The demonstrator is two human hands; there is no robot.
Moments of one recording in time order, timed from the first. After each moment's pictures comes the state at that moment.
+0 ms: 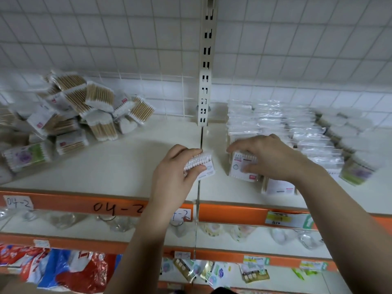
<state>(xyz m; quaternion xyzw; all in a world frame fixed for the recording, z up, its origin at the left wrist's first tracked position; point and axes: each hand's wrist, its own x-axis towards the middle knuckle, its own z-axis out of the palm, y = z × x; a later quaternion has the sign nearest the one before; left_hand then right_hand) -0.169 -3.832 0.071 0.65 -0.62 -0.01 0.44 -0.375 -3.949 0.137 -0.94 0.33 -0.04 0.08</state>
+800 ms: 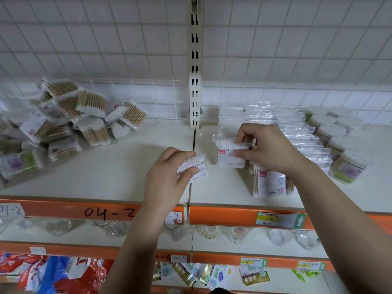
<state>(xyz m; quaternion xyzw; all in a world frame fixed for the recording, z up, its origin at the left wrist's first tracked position) -0.177 -3.833 0.076 0.66 -0.62 -0.01 0.42 -0.389 -3.963 0.139 -0.89 0.35 -0.24 0.19</state>
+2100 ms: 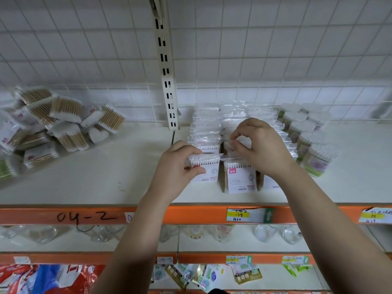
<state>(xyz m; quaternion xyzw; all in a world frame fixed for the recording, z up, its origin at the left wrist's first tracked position) -0.235 -3.874 0.087 0.61 -0.65 -0.14 0.43 -0.440 -3.967 0.128 -0.86 0.38 -0.32 0.10</state>
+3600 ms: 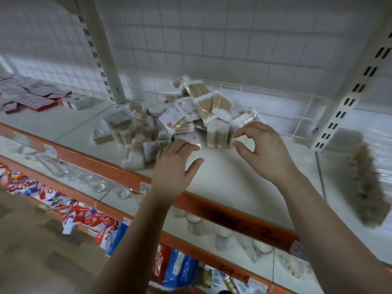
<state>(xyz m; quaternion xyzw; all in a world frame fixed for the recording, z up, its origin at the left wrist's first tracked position) 0.072 -3.737 0.074 0.77 -0.54 0.12 0.32 -0.096 -3.893 0.117 -0.90 0.22 -0.33 0.15</state>
